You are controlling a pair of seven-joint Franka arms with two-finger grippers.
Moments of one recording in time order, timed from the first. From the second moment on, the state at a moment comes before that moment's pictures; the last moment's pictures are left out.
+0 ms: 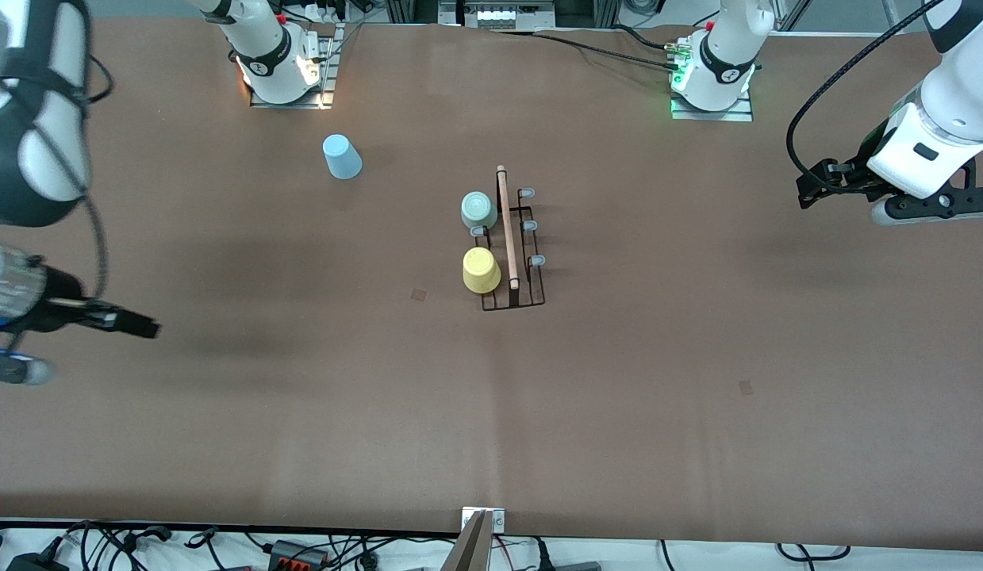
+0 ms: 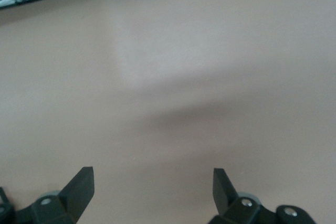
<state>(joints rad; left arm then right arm) -0.01 -0.06 -0.08 -1.76 0.04 1.64 -0.20 0.15 0.51 -0.25 -1.16 0.17 1.67 0.16</state>
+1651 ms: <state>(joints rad) -0.01 -0.06 -0.08 -1.76 0.04 1.64 -0.20 -0.08 0.06 -0.02 -1.64 -0.01 1.72 -0.02</state>
